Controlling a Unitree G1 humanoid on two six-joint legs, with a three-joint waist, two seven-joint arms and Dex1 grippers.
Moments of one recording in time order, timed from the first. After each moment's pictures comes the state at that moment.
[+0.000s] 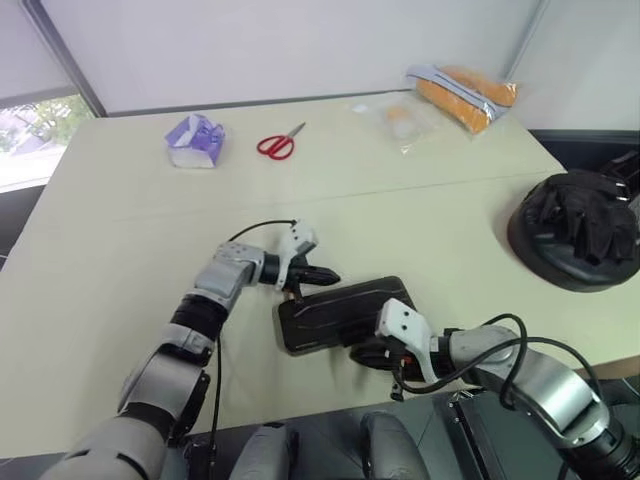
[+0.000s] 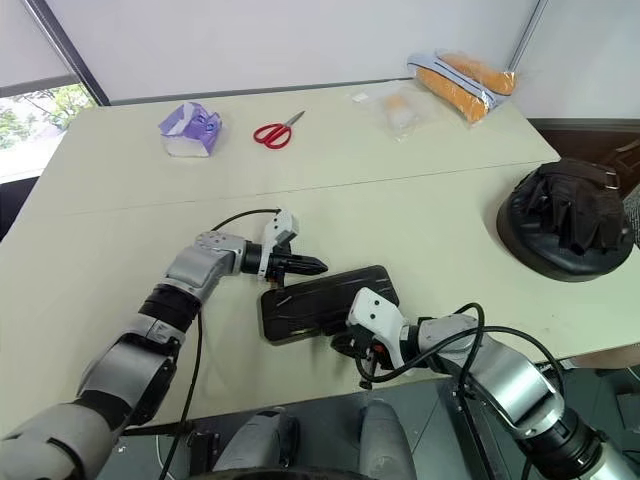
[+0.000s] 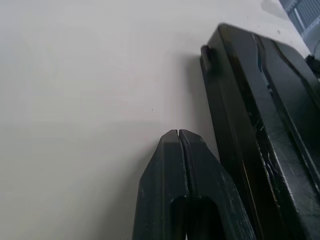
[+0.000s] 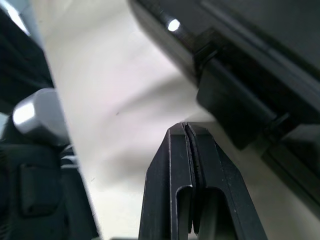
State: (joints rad) left arm -0.76 0.28 -0.27 0.59 -0.18 0.36 -1.20; right arm -0.13 -0.76 0.32 -0.59 0.40 0.83 0.74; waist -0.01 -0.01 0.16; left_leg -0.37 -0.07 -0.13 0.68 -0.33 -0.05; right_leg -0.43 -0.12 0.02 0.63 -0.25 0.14
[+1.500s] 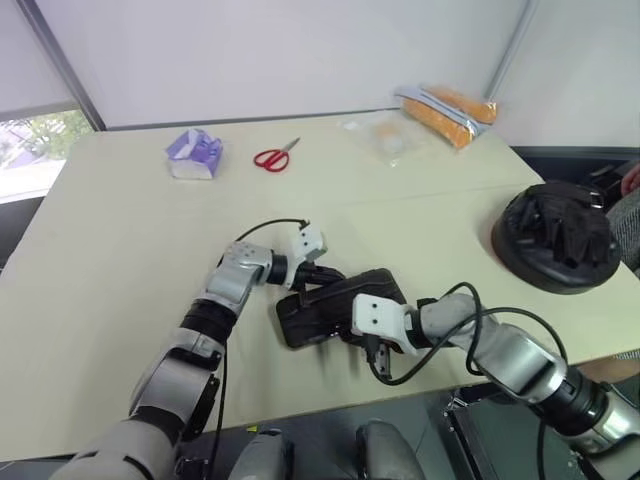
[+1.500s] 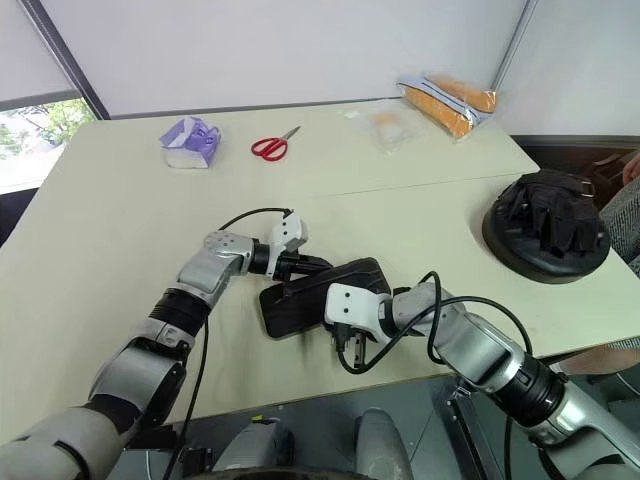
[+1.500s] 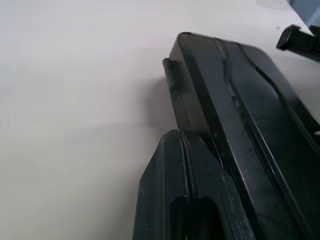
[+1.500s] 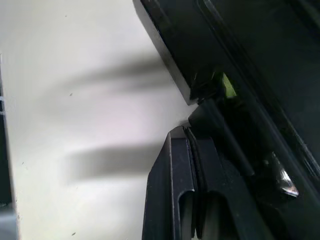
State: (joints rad) left arm -0.74 0.22 -0.24 0.57 -0.04 0.25 -1.18; right arm -0.44 -0.76 0.60 -0.40 0.12 0.69 0.84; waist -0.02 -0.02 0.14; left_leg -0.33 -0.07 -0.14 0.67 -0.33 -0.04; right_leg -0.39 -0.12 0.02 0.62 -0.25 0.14
